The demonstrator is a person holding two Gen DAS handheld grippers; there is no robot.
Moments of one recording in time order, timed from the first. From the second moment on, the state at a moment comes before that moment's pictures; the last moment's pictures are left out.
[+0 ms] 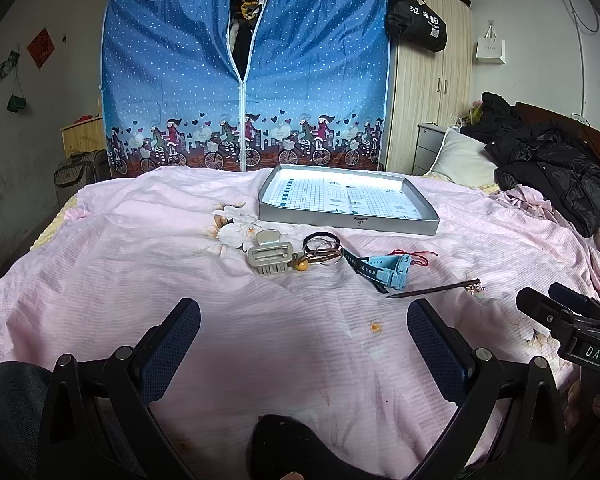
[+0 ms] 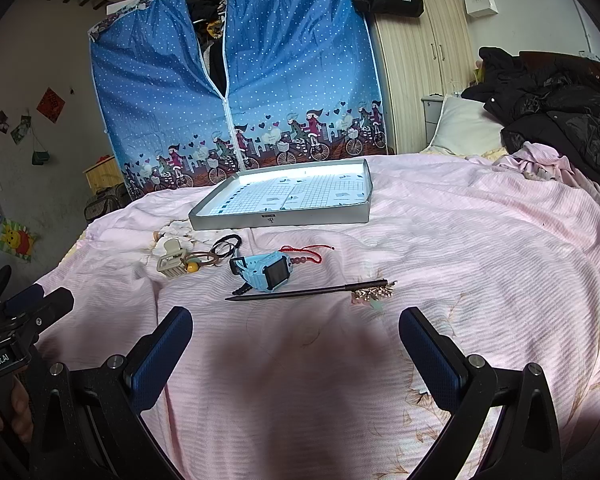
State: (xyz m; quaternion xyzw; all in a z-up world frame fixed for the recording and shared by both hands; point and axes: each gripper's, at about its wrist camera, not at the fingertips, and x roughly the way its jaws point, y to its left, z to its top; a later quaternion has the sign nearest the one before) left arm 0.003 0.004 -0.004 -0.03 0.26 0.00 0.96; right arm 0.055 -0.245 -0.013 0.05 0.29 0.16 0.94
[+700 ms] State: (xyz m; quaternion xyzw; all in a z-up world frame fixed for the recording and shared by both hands) left arm 0.005 0.008 -0.008 -0.04 0.28 0.00 0.96; right arm 0.057 -0.247 -0.018 0.06 0.30 0.16 0.94
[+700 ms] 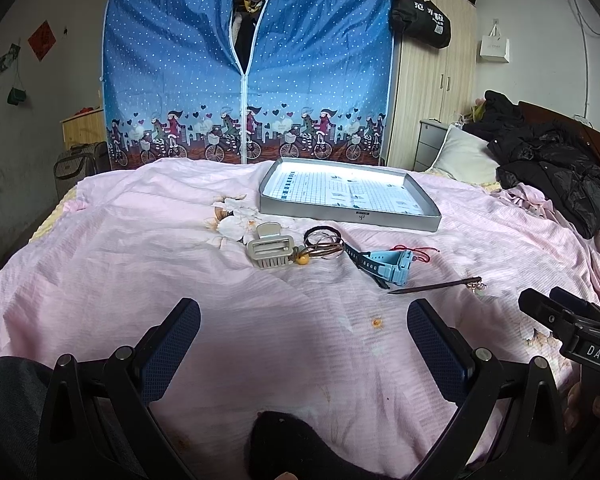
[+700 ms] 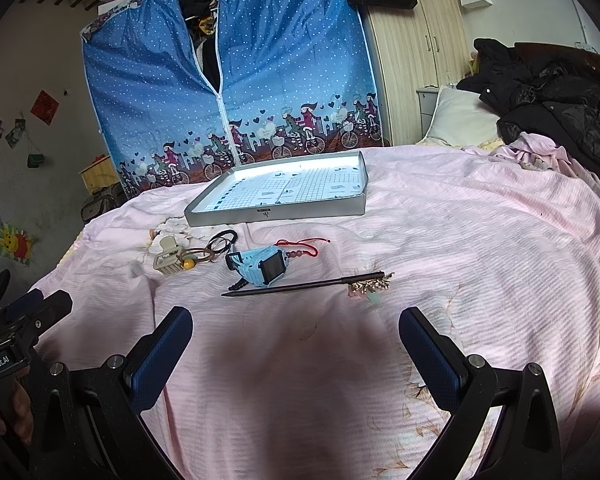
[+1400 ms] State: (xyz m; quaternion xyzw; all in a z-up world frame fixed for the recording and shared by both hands) left arm 0.094 -0.026 -0.014 0.04 0.35 -0.14 0.93; right arm 0.129 -0.286 -0.031 0.05 0.45 0.17 0.88
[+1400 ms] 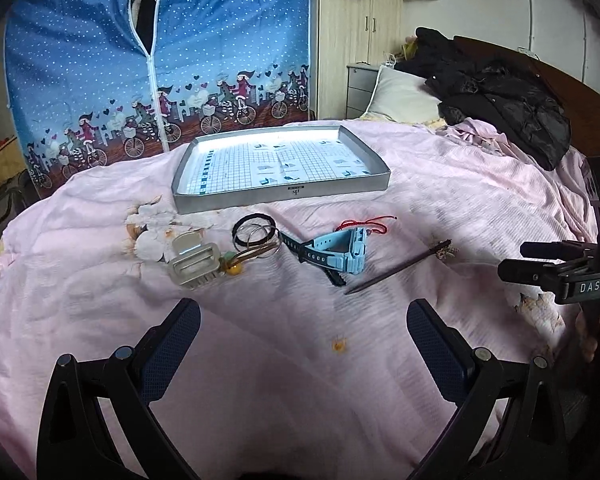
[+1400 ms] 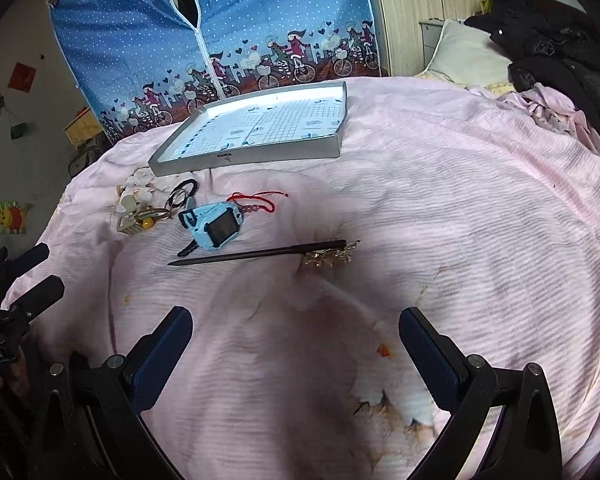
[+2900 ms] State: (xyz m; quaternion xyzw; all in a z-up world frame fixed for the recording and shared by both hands) left arm 0.224 -0.075 -0.081 0.06 0.43 -0.25 0.87; right arm 0.204 -0.271 -0.091 -0.01 0.49 0.15 0.86
